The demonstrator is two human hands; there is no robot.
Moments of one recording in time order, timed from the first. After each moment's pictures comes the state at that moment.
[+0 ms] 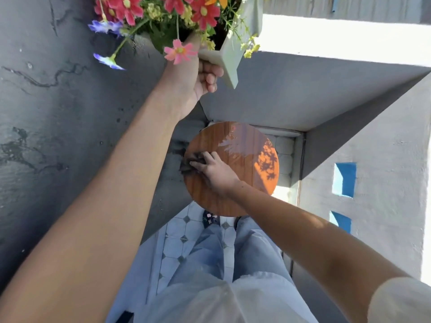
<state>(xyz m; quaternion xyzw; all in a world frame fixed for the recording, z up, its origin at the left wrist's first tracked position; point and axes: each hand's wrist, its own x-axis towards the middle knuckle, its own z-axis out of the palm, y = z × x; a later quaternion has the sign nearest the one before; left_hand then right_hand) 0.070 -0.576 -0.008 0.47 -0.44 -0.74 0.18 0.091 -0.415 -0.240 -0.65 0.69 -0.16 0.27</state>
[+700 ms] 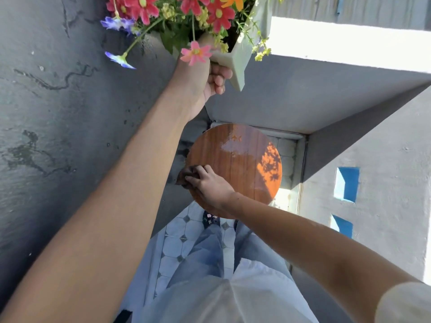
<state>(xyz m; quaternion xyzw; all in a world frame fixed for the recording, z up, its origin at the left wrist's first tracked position) 0.068 -0.577 -0.004 0.48 -0.44 -0.73 0.19 0.125 -0.407 -0.238 -0.68 0.66 -0.13 0.29</state>
